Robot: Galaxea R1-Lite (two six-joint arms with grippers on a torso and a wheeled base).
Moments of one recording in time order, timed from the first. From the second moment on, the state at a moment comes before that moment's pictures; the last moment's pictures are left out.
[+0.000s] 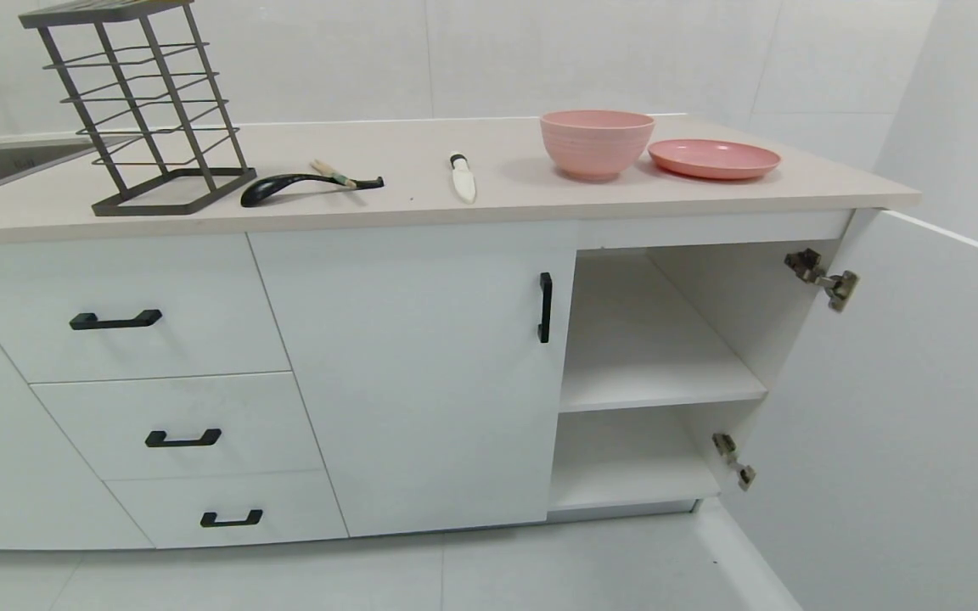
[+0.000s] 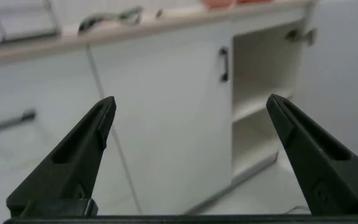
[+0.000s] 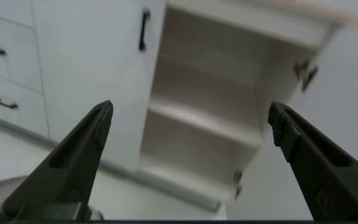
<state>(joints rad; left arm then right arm) -0.23 0.15 -0.14 -0.25 -0.23 0.08 0.00 0.02 -0.02 -0.12 0.41 -0.19</state>
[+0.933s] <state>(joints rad) 0.00 0.00 0.00 0.00 -0.01 0.02 0.00 0.01 0.00 -0.05 0.16 0.00</state>
